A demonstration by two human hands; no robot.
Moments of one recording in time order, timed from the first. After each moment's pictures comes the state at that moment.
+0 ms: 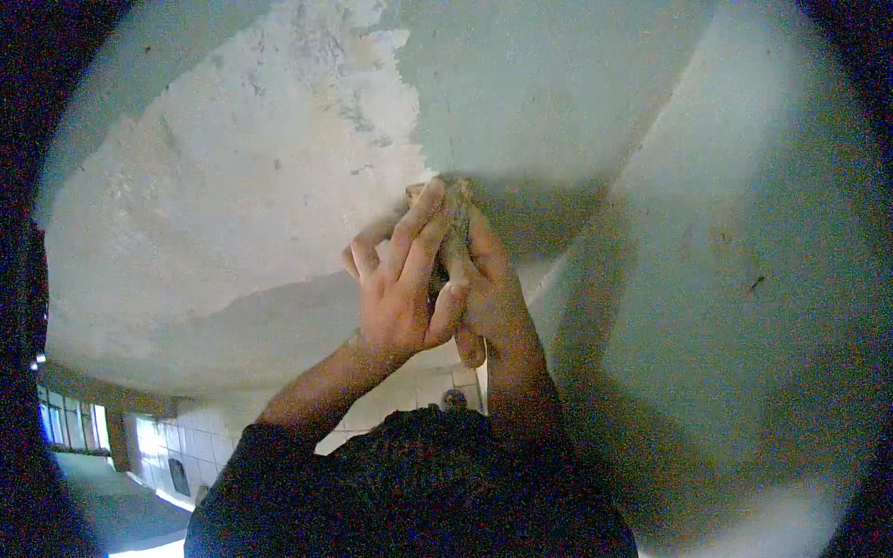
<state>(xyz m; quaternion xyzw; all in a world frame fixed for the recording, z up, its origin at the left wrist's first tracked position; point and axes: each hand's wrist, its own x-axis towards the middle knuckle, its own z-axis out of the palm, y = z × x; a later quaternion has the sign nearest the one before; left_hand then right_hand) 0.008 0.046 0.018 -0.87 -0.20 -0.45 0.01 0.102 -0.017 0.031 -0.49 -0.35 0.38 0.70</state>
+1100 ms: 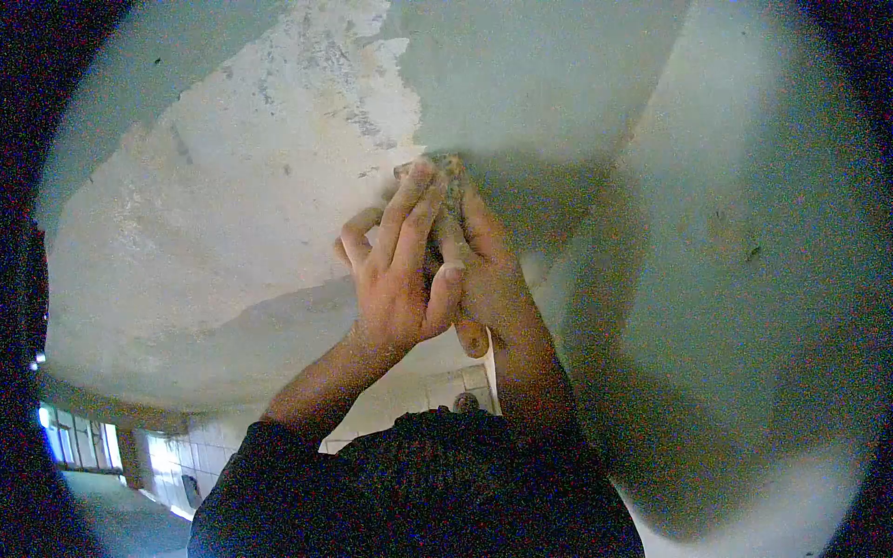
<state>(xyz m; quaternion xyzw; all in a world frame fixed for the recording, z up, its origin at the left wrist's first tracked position) 0.004 0.055 0.030 -0.85 -0.17 -0.50 0.01 0.098 -0.005 0.034 -0.46 -0.37 0.35 0.73</state>
